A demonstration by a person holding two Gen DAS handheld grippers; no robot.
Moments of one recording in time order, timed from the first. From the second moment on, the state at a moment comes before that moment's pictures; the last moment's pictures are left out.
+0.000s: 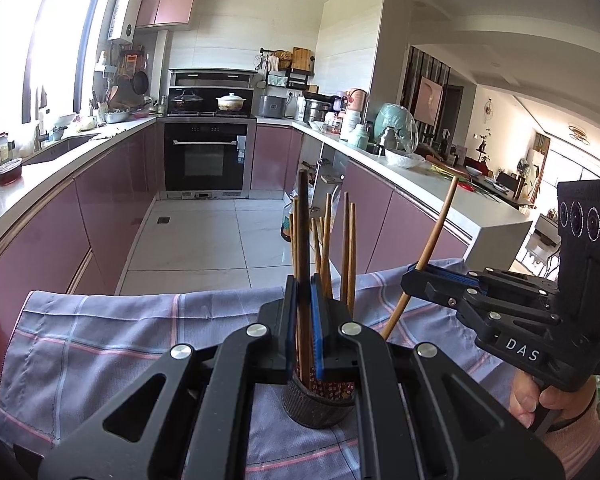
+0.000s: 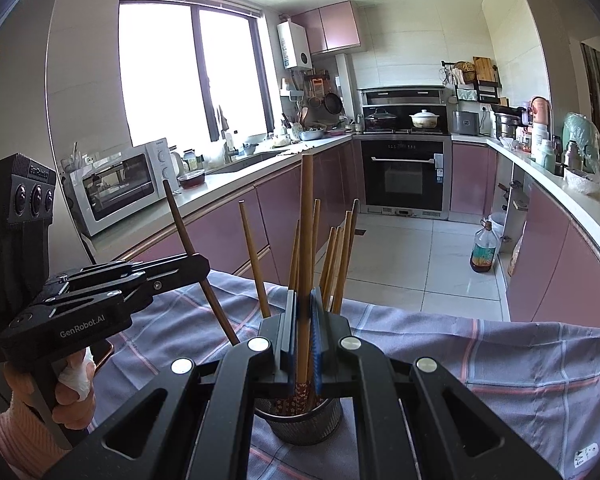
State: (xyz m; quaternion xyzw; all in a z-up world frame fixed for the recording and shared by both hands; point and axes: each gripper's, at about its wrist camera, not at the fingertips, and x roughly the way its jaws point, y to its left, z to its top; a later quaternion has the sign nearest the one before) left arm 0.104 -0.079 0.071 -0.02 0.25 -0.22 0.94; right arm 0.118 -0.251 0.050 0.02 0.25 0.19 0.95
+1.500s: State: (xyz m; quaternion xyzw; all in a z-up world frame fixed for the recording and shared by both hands) left arm 0.140 -0.082 0.043 -0.02 0.30 -0.22 0.93; right arm 0.155 -0.255 0.017 0.03 0.31 0.18 0.94
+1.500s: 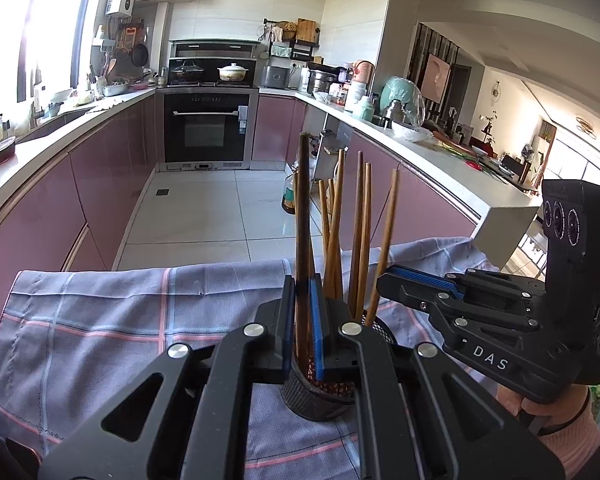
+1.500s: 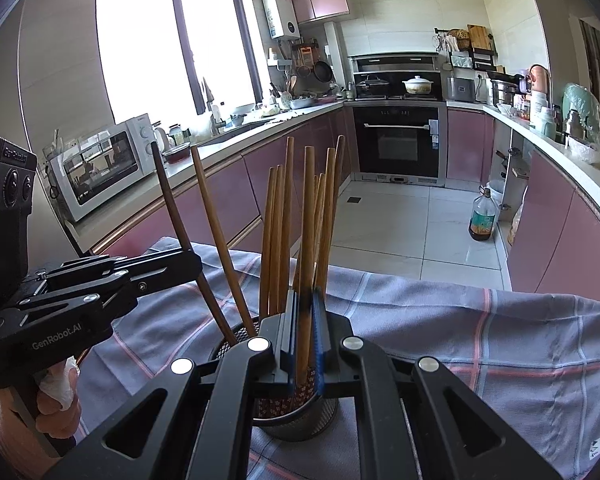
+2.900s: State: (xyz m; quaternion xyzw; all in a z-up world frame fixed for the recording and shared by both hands) left arm 0.045 -0.028 0.003 0.00 0.21 -0.09 0.97; right arm 0.054 -0.247 0.009 0.01 0.20 0.12 0.97
